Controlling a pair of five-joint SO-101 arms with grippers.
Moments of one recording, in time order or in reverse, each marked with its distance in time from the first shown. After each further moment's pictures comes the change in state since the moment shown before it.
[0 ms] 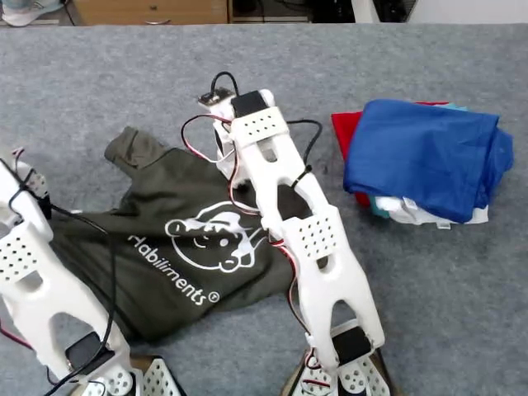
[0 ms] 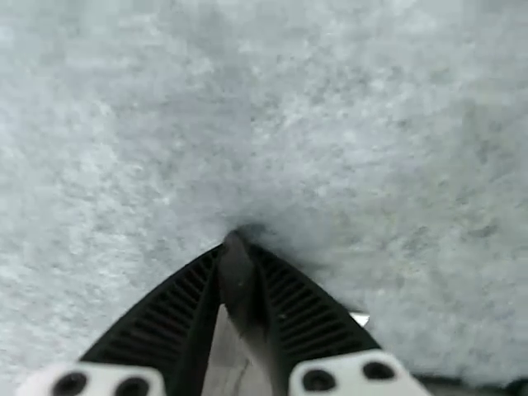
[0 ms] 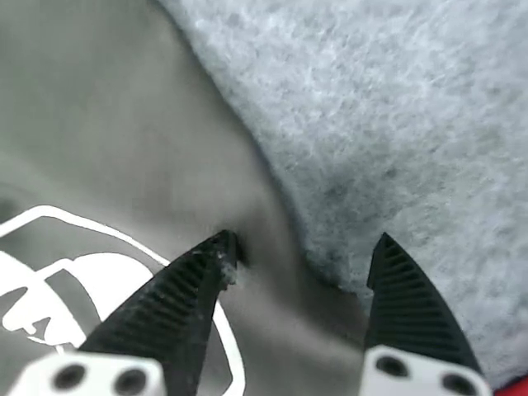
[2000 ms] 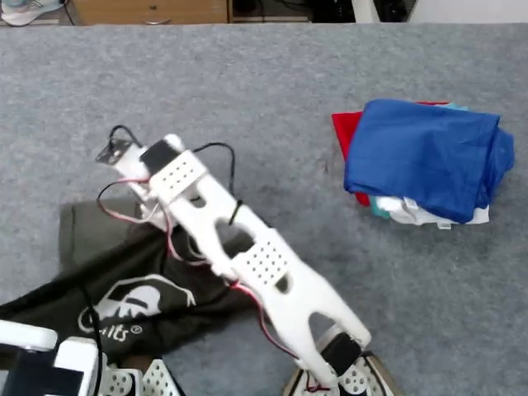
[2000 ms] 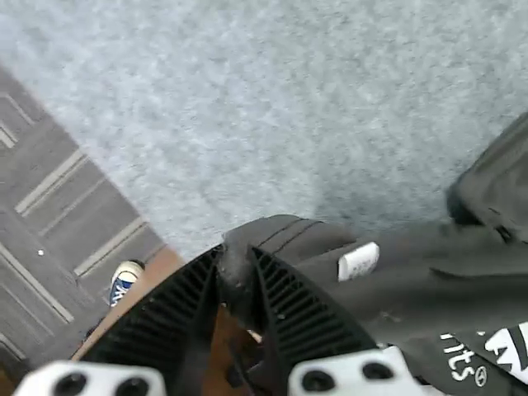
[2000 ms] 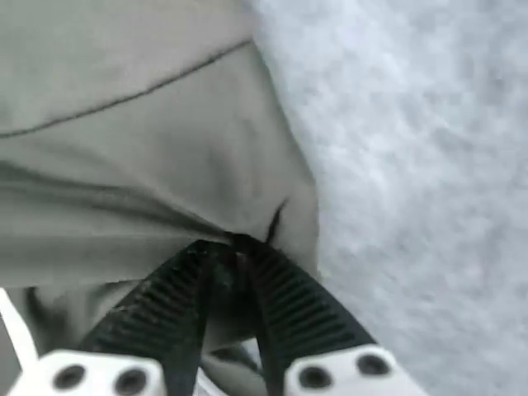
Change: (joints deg) left arm -44.9 -69.2 44.9 0.5 -53.8; right arm -20.0 8.1 -9.4 0.0 3.8
